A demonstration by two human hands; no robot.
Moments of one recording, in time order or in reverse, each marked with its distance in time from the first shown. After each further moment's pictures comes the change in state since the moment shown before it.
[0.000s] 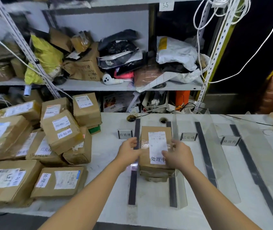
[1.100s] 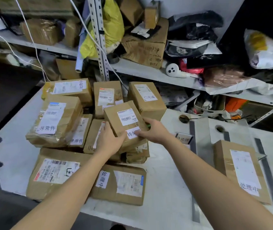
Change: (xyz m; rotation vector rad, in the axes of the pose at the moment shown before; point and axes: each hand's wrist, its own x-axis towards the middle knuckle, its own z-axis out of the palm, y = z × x) left_hand 0.066 -0.139 -0.342 0.201 0.314 -0.113; right_hand 0.047 -0.308 0.264 -0.145 -0.434 -0.344
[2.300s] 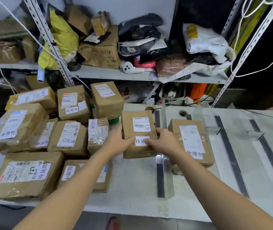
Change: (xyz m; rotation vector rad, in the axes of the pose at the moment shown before) left_hand -0.107 0.103 0.125 0.095 -0.267 0.344; right_hand -0.164 0.150 -0.069 0.194 0.241 0.158
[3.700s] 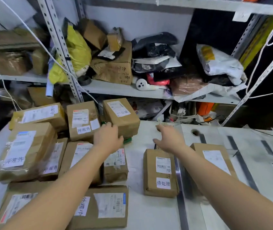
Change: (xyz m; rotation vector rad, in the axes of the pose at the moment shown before) left_hand 0.097 -0.051 -0.121 0.804 0.112 0.040; right_hand 0.116 -0.078 0.025 -0.672 0.079 -0.100
